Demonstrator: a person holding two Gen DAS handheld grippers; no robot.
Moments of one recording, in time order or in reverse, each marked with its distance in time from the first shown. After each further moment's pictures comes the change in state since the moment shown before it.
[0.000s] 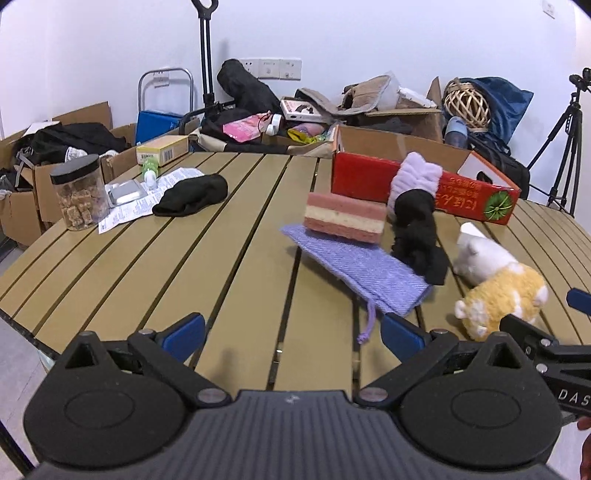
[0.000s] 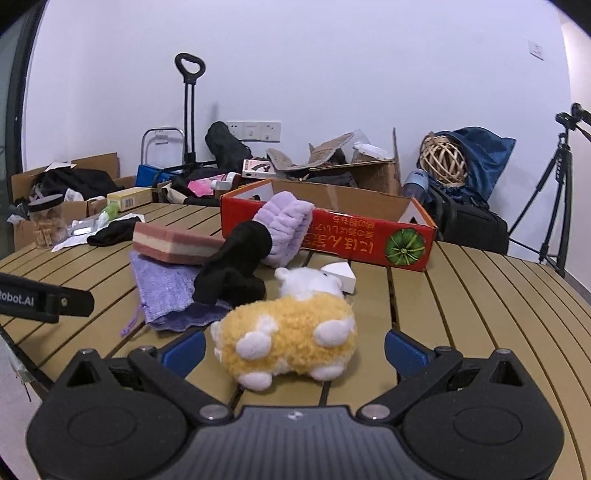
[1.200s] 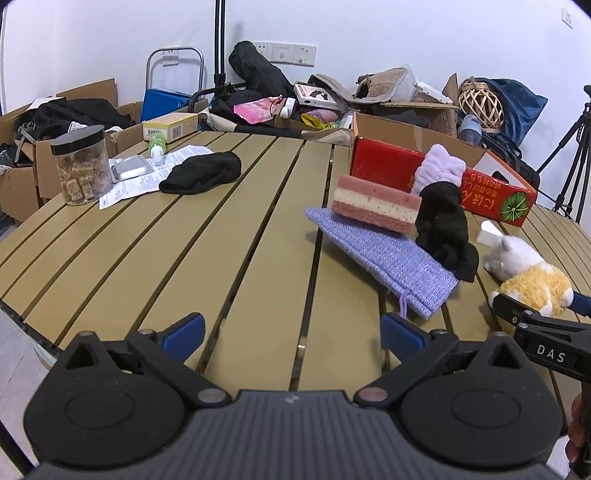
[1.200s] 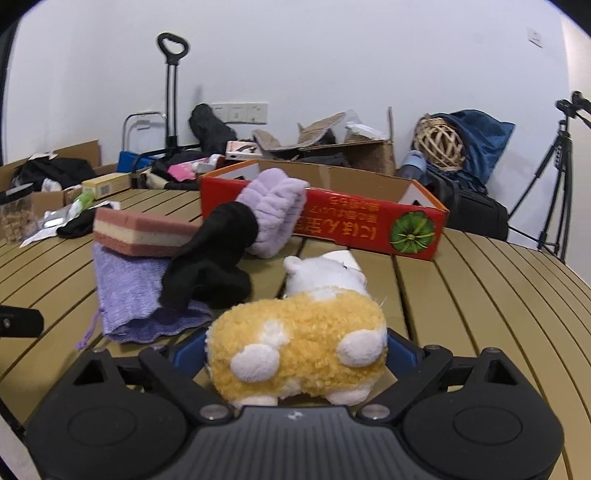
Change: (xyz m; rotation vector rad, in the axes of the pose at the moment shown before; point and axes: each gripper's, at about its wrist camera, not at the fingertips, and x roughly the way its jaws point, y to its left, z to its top) left arm 0.019 0.018 -0.004 -0.050 0.032 -0.010; right arm 0.051 0.003 0.001 0.031 0.046 -0.064
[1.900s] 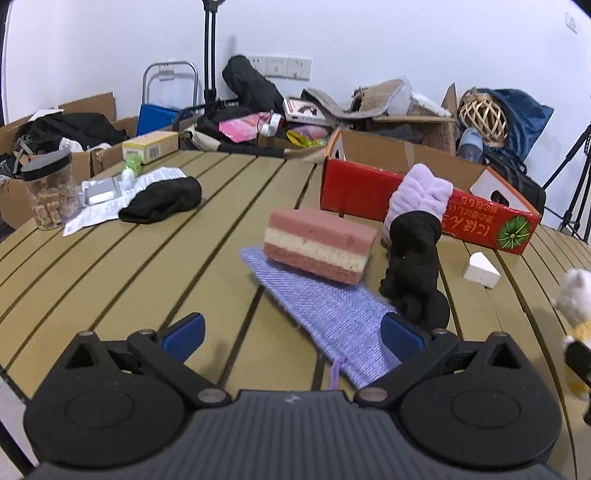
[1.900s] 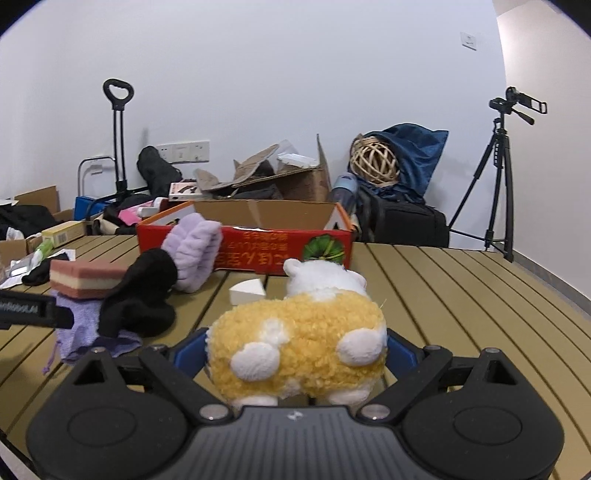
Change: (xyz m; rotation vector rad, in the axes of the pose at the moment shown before) left arm 0.037 -0.060 0.028 -0.016 -0.032 0.030; right arm -0.044 -0.058 -0.005 0.107 -0.099 -0.123
